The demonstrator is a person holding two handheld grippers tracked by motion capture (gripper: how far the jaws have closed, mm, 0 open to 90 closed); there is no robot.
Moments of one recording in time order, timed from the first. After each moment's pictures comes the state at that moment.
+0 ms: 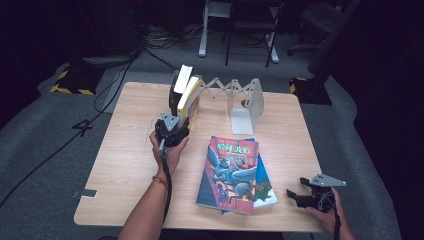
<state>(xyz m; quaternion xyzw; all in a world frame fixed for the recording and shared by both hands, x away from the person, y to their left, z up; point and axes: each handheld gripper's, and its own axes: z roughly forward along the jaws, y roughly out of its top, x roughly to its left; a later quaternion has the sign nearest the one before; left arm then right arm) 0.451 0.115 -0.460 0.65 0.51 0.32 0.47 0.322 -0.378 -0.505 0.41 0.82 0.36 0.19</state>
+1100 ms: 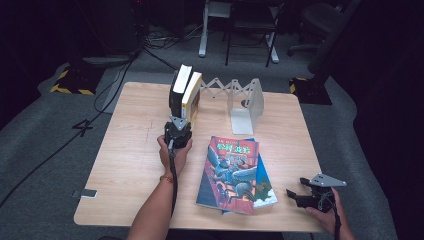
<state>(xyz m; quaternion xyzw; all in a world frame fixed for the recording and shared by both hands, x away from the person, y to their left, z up) 0.465 0.095 -0.481 0.67 0.53 0.29 0.42 0.322 -0.378 -0.505 0.41 0.82 0.36 0.19</state>
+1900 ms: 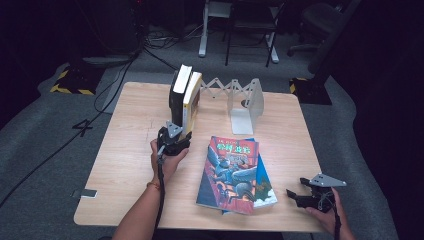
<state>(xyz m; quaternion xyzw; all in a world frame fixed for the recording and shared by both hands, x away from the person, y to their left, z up) 0.437 0.116 -0.479 0.73 0.45 0.26 0.44 0.321 -0.377 -0.505 0.41 0.81 0.36 0.19</state>
